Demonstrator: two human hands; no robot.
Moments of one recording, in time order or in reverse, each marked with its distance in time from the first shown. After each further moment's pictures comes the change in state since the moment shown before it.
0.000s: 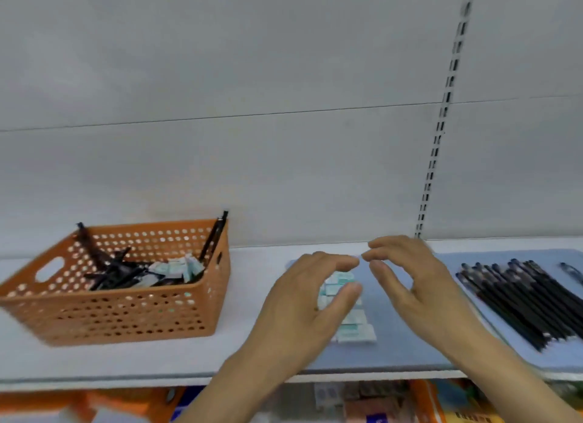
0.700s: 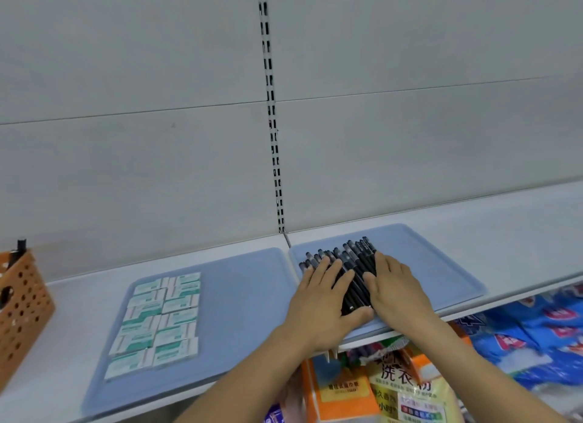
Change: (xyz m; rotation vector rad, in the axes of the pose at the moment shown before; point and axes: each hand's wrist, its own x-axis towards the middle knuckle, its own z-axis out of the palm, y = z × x) left_hand 0.092 0.063 0.271 0.374 -0.547 0.094; right_hand -0.071 0.195 -0.126 -0.613 -0.288 0.666
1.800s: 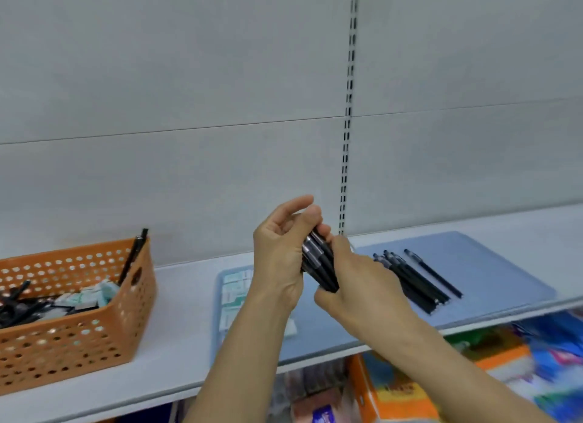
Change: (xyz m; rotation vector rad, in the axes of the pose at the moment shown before) left_hand -0.121 -0.064 -0.157 -1.709 0.712 -0.126; right_hand -0.114 -0.218 -0.074 0.146 0.085 -0.345
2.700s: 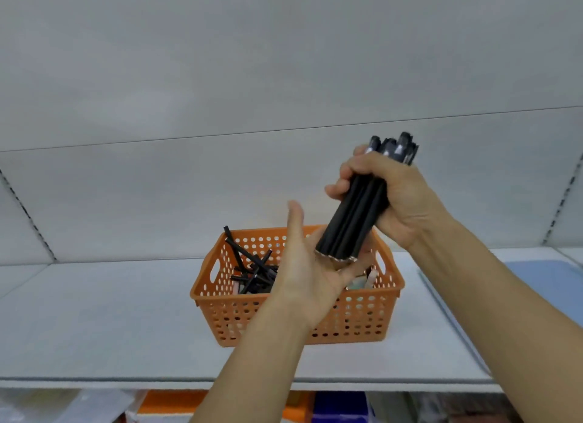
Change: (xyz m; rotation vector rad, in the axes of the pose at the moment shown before) left_hand -0.029 0.180 -0.274 -0.240 -0.007 -0.306; right_hand 0.117 -0.310 0.063 1.872 -0.147 -0.183
